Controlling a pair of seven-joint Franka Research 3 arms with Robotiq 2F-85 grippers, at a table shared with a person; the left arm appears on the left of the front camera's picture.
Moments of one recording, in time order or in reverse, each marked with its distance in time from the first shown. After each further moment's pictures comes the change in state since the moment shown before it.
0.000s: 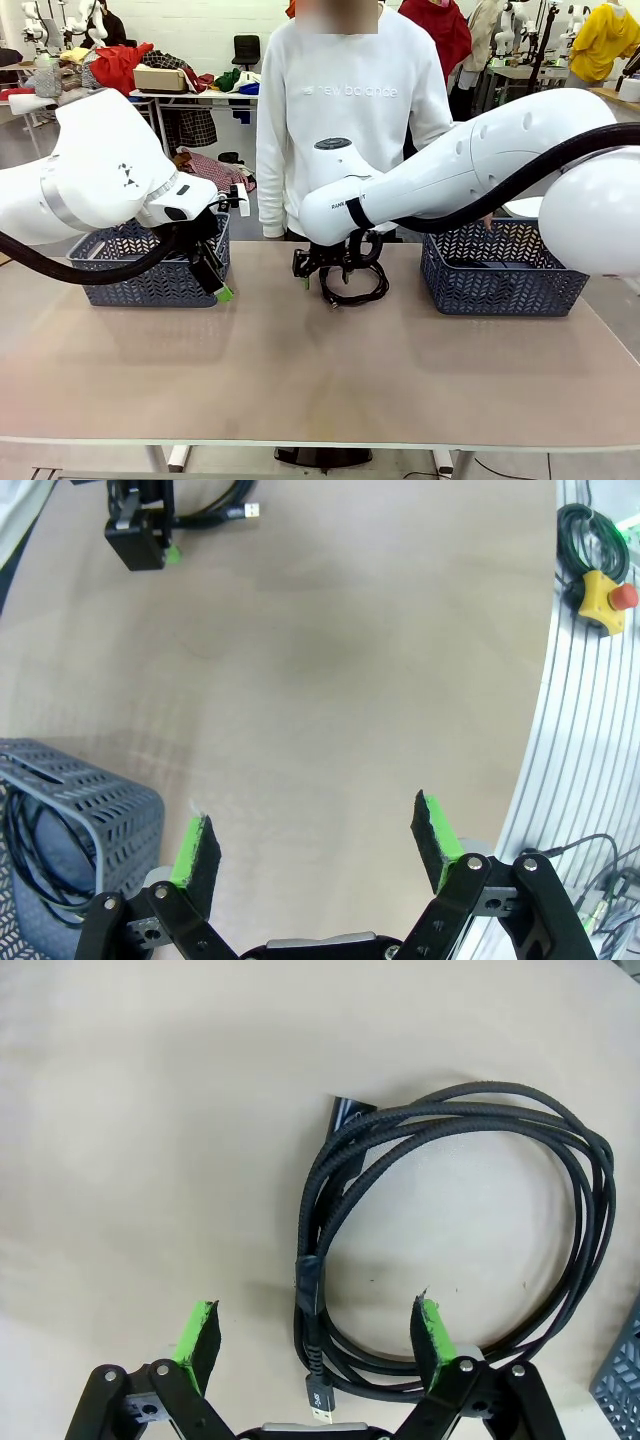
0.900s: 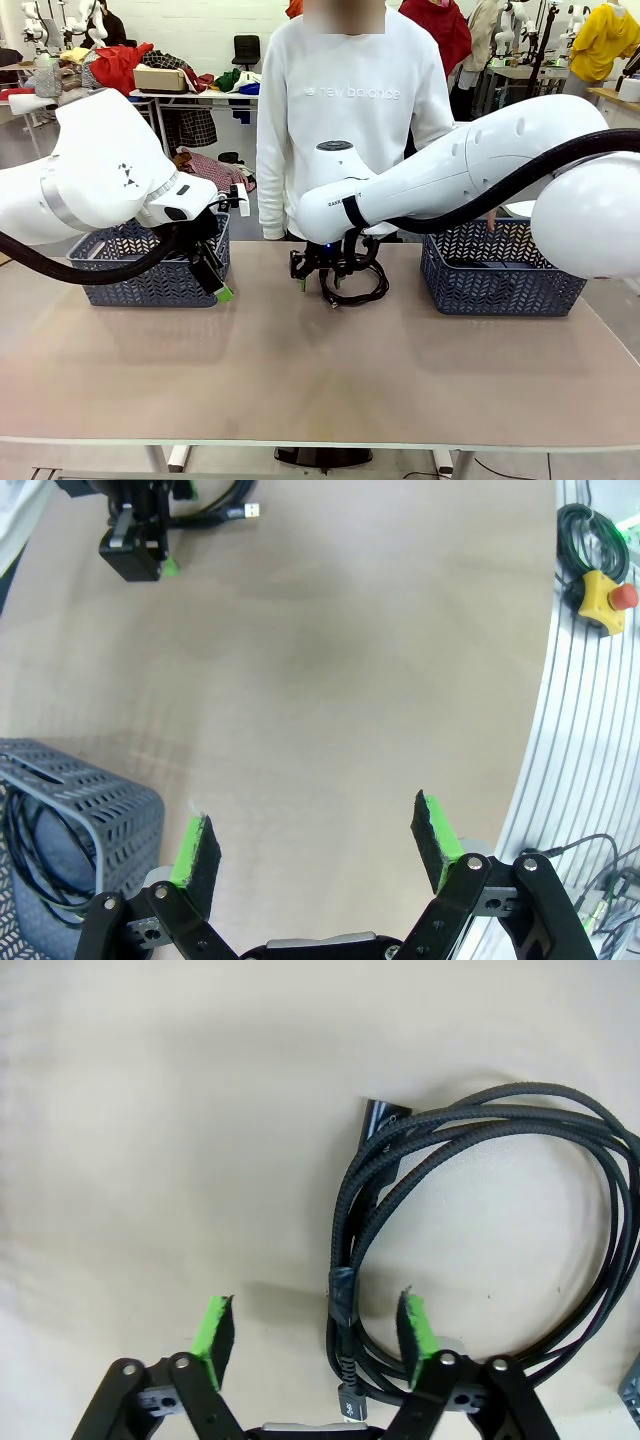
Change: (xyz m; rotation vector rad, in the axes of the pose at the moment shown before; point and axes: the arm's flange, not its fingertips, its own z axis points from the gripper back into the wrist) left arm 0.000 0.000 0.000 0.000 0.000 0.000; right arm 0.004 0.005 -0.006 0.059 0.019 -0.042
